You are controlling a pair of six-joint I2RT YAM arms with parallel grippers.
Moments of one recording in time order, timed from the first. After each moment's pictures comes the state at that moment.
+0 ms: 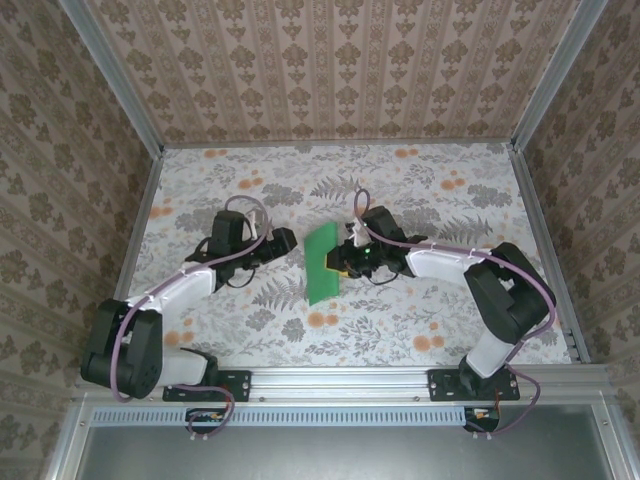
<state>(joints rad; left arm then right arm) -0.36 1.31 0.61 -0.01 0.48 -0.72 0.56 1.69 0.88 0.06 -0.67 0.92</state>
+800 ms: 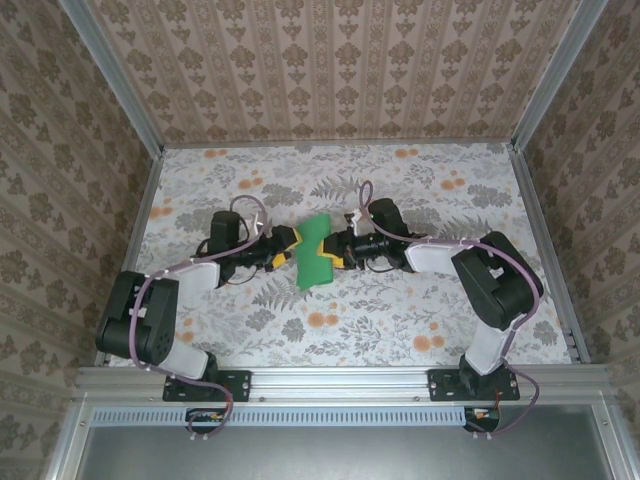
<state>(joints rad) -0.29 1.50 0.59 0.27 0.85 -0.93 0.50 1.79 0.88 0.33 -0.90 1.15</state>
